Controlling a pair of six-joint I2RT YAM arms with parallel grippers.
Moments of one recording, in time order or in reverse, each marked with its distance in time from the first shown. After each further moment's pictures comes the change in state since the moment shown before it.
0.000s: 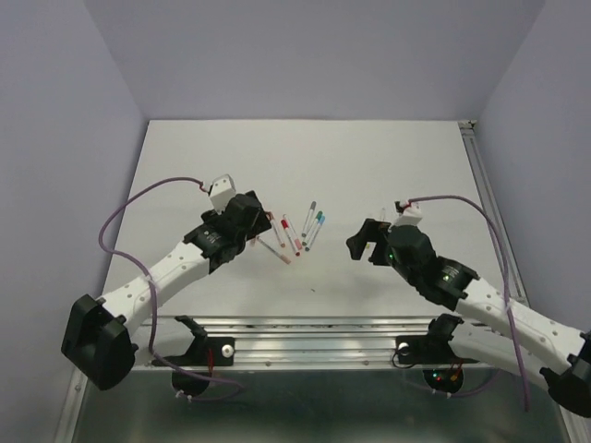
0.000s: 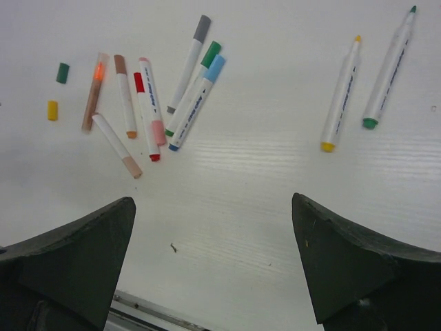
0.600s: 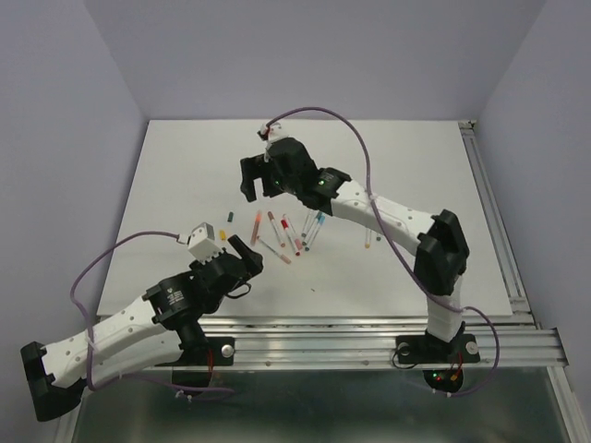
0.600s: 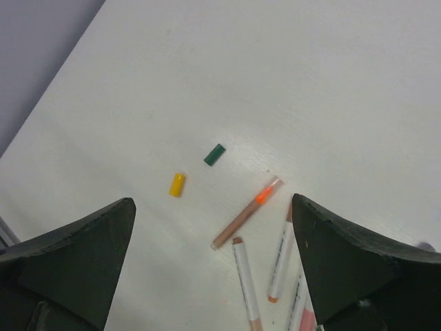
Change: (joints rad) left arm -0.321 -0.462 -0.214 -0.264 -0.088 -0.385; right arm 0.071 1.090 1.166 0.014 -0.312 -0.357
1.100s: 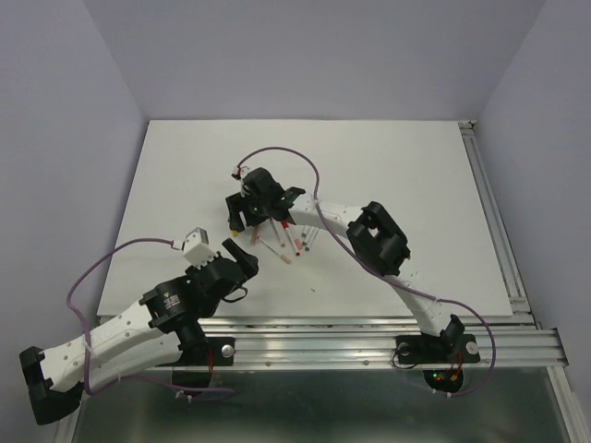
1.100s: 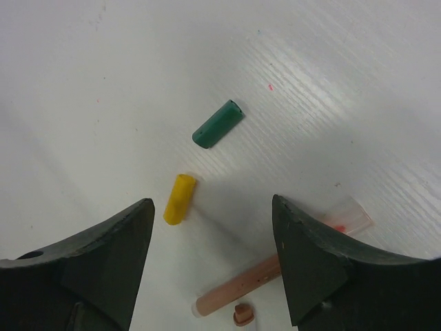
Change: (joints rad) left arm 0.000 -0.040 -0.024 -0.043 -0.020 -0.057; right arm 0.000 0.407 0.154 0.050 -0.269 0.014
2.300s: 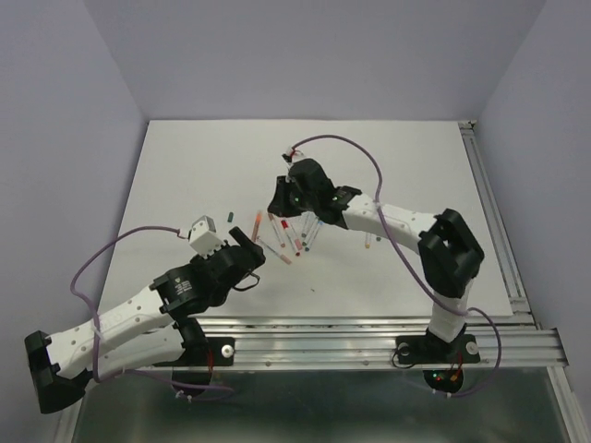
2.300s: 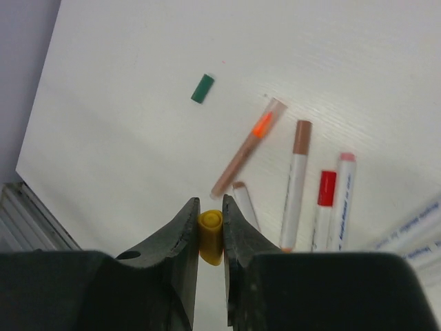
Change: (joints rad) left arm 0.000 0.154 0.147 0.020 -0.038 0.010; right arm -0.087 -0.679 -0.682 0.121 0.096 0.241
